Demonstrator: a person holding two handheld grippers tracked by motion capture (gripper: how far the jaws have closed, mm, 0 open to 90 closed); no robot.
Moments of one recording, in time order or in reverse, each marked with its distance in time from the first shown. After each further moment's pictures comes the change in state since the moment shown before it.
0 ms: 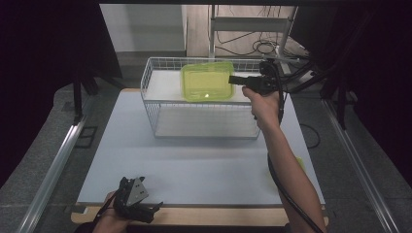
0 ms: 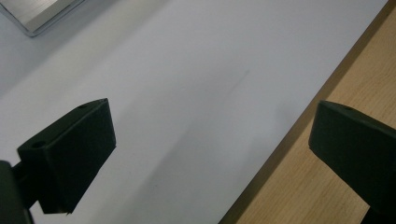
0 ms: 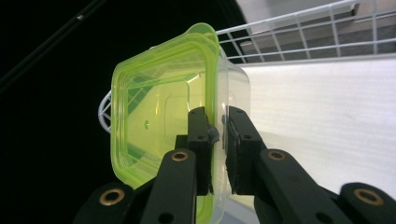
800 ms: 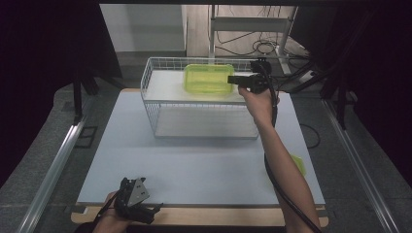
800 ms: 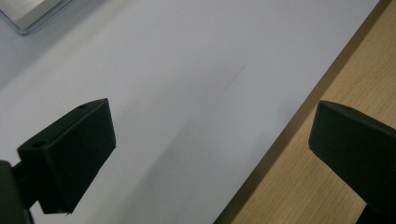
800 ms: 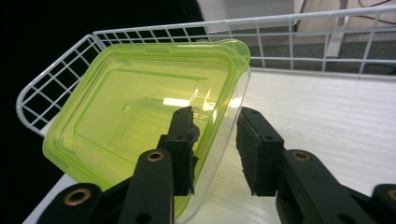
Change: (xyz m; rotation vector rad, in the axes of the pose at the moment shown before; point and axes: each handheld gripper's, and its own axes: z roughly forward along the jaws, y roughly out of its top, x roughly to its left) left arm -0.002 0.000 0.002 0.015 -0.012 0.014; right arm -0.001 0.003 0.021 0.025 -0.200 -0.137
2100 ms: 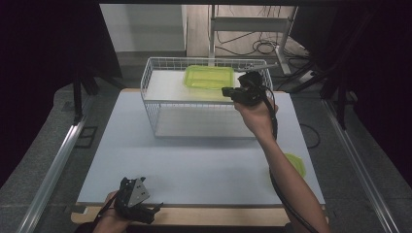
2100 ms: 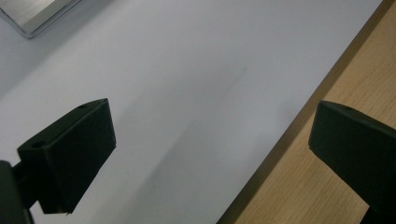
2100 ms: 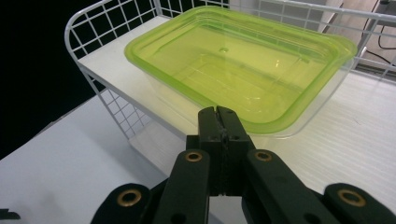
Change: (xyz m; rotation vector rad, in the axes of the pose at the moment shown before) left arm 0.000 0.000 -0.001 -0.006 0.015 0.004; right arm 0.042 -0.027 -0.020 0.040 0.046 -0.285
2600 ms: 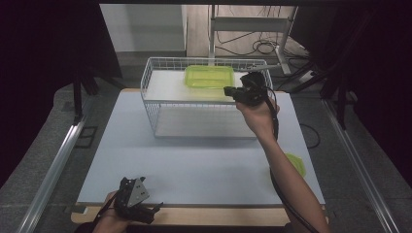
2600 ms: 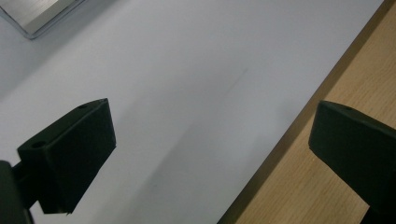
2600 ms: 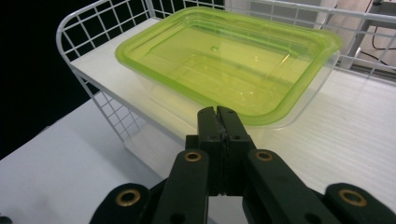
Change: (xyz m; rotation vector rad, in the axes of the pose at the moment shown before) left arm 0.000 0.000 -0.001 -0.012 -0.002 -0.008; right arm -0.004 -0.004 -0.003 -0.014 -0.006 0.006
